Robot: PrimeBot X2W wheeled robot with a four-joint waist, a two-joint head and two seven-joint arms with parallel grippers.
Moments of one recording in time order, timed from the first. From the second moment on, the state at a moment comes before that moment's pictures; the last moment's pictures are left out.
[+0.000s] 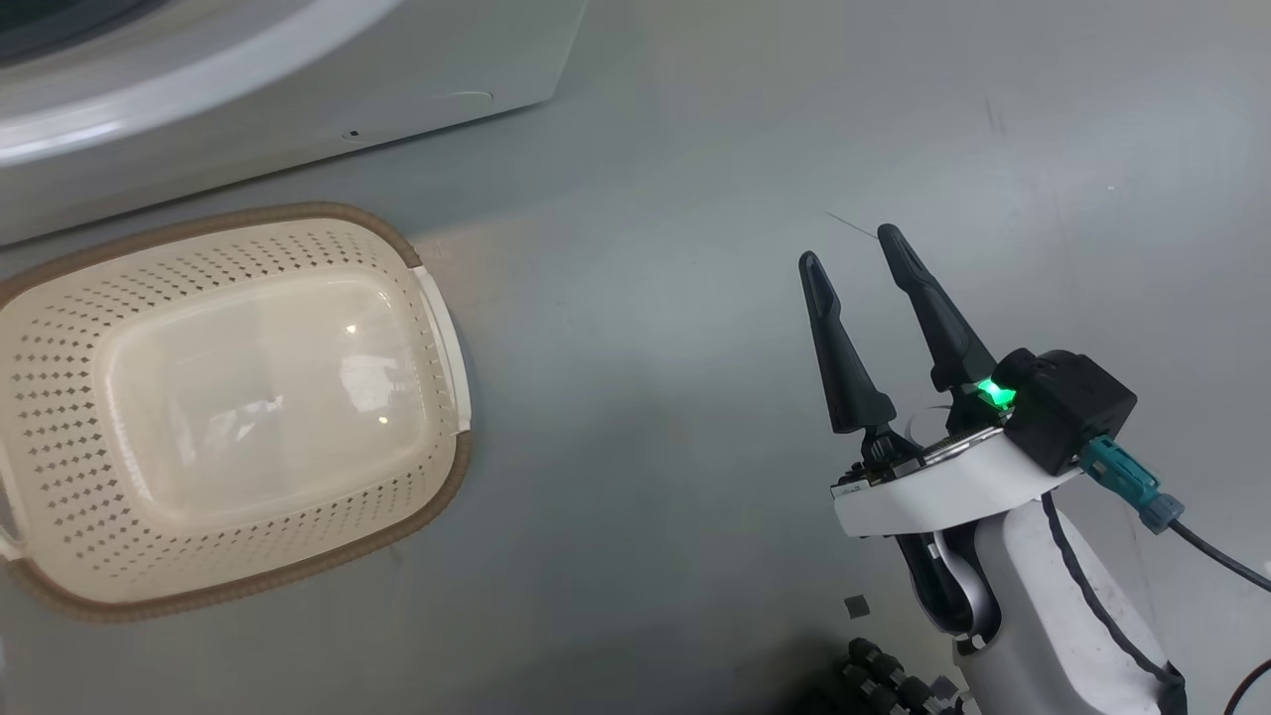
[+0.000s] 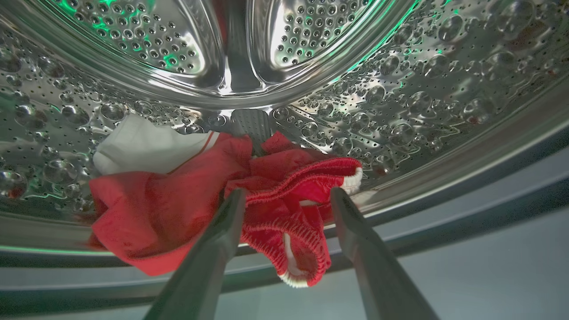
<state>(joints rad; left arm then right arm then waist) -1.14 0.30 -0.07 0.52 -0.49 -0.06 0.45 -0.26 -0.05 0.35 0.03 0.38 0.09 -0.26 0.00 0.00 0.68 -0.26</state>
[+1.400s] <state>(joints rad) -1.27 0.34 -0.08 0.70 -0.50 -0.02 0.62 -0.34 -0.05 0.36 0.05 0.42 0.09 -0.26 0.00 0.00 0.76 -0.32</state>
